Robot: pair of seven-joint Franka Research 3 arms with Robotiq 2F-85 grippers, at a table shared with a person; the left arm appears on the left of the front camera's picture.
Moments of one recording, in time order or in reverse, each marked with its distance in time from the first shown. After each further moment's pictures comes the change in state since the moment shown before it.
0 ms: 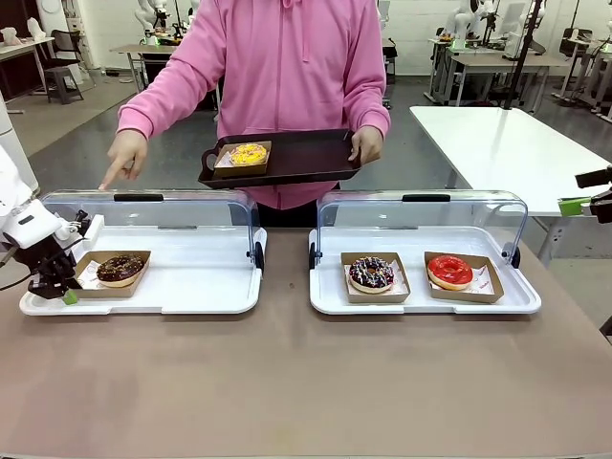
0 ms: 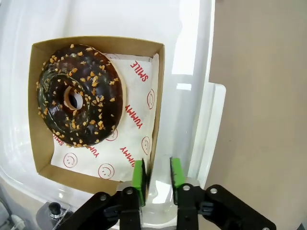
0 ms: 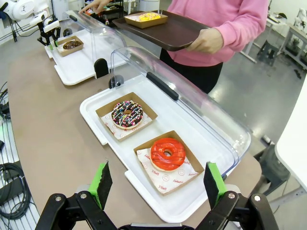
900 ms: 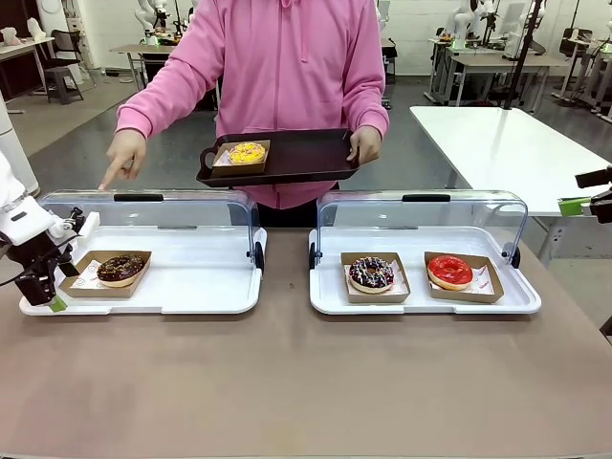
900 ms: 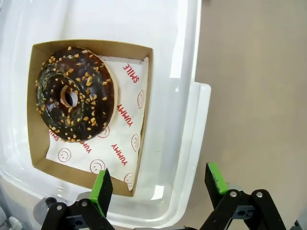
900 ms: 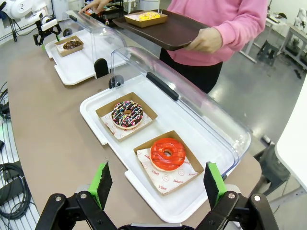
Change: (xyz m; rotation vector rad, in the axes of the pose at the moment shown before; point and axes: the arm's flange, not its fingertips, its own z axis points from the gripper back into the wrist) left arm -0.002 -0.005 0.010 -0.014 -0.015 0.006; right arm 0.000 0.000 0.000 0.000 0.000 0.000
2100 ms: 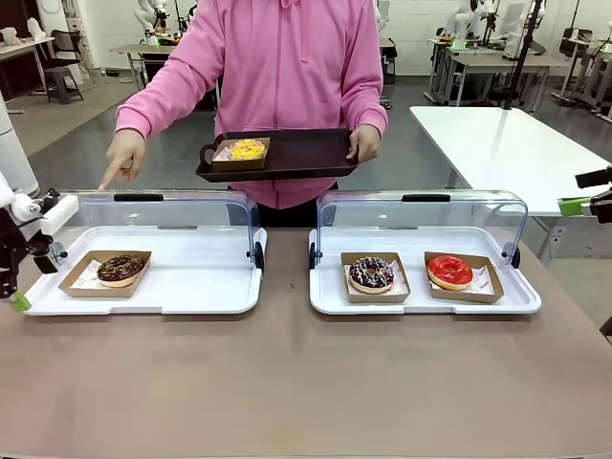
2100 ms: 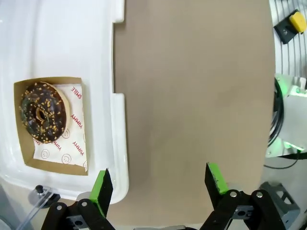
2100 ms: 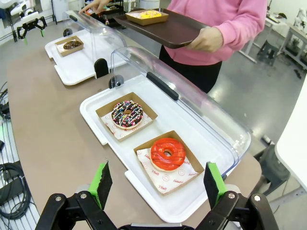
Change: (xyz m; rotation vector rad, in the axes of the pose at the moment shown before) left arm 0.015 -0.057 0.072 -0.101 0.008 -0.119; right arm 0.000 0.000 0.000 0.000 0.000 0.000
